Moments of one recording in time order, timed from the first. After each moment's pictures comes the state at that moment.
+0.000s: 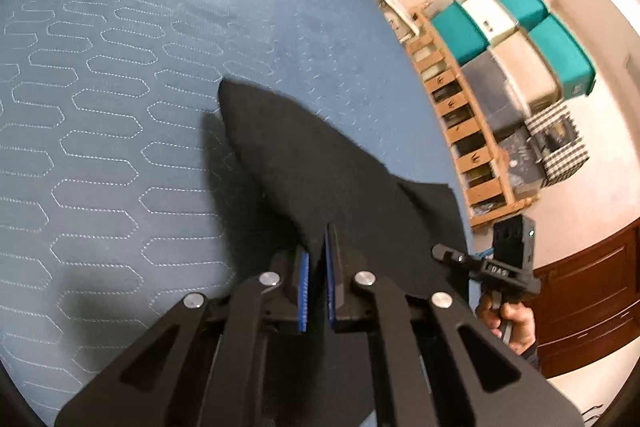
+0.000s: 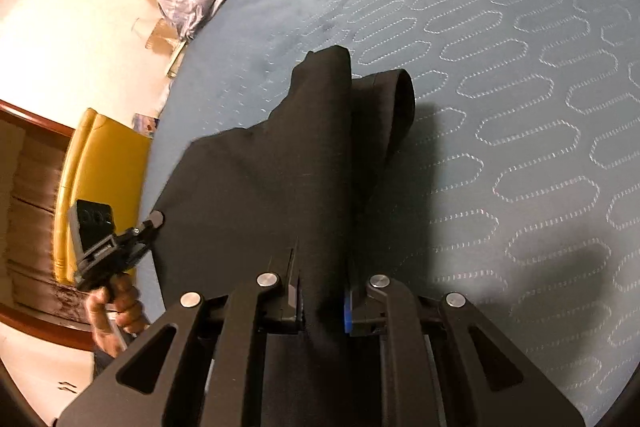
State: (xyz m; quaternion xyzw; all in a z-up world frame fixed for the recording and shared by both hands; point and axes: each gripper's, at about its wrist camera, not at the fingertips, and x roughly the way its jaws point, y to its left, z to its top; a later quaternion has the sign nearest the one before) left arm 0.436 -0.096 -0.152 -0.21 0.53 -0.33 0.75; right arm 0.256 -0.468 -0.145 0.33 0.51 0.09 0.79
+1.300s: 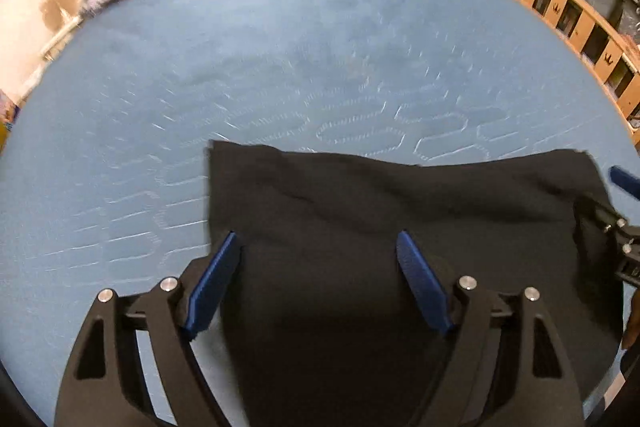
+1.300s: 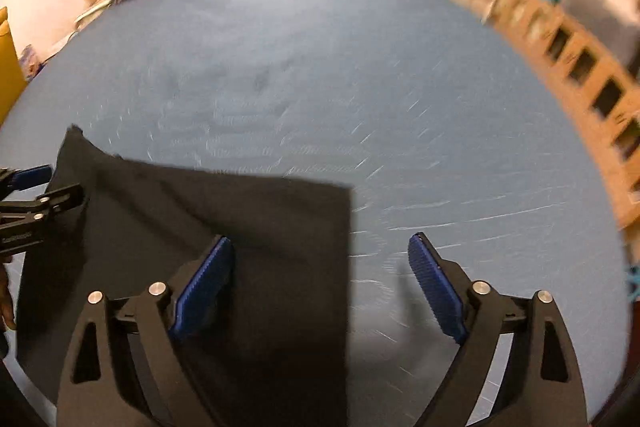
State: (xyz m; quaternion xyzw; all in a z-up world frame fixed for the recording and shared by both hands) left arm 0.469 -0.208 -0.140 0.10 0.48 -0.16 0.86; right arm 0.262 -0.402 -0.108 0.02 0.45 -0.13 0.88
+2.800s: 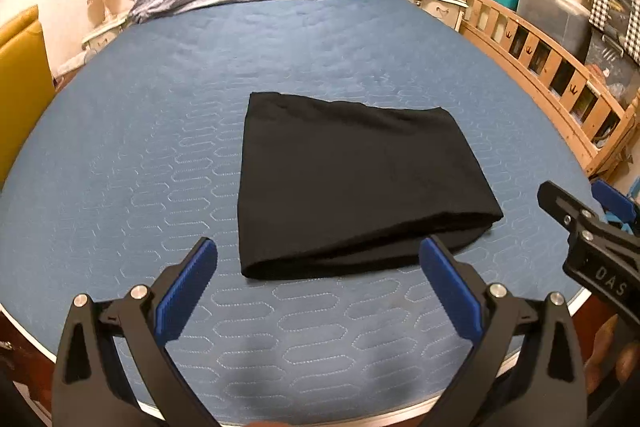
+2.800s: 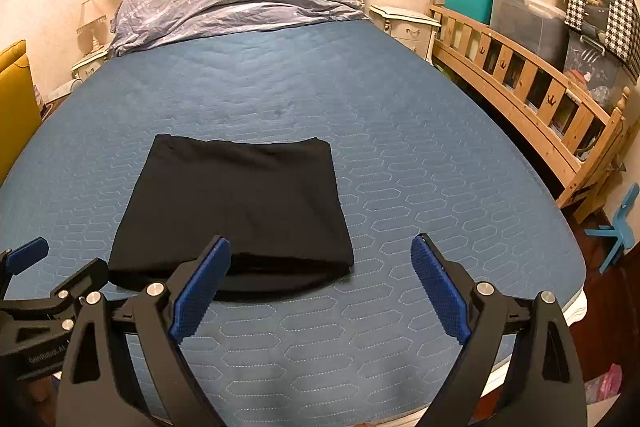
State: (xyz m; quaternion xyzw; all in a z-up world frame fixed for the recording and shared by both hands) left arm 0.229 -0.150 -0.047 0.05 0.43 -0.15 0.89; right arm 0.059 -0.317 -0.002 0.04 0.39 -0.18 0.90
